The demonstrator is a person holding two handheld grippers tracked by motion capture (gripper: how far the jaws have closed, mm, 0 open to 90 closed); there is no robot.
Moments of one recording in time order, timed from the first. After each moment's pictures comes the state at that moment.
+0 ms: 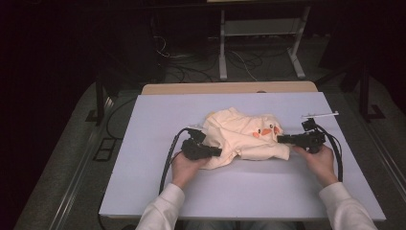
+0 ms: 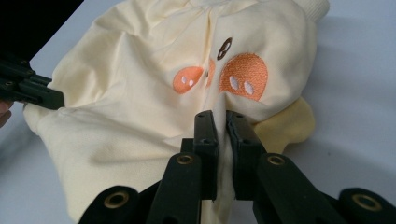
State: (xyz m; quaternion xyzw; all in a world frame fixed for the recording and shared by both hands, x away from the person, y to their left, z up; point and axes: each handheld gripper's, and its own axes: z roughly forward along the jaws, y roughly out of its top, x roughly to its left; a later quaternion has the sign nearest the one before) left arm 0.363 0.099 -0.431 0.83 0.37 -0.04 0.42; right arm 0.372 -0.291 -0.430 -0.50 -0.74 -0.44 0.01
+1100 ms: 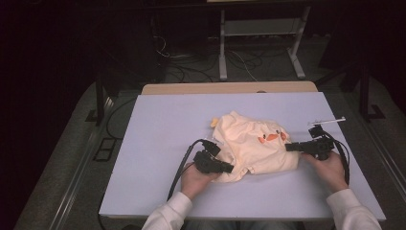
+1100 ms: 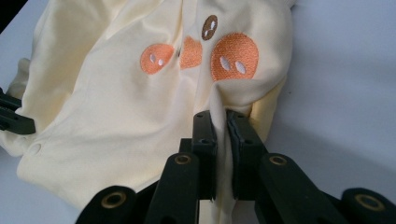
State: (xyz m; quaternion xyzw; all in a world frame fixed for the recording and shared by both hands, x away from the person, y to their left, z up) left arm 0.333 0.064 -0.441 0.86 0.34 -0.09 0.38; right arm 0.359 -0.310 -0.440 -0.53 -0.75 -0.40 0.01
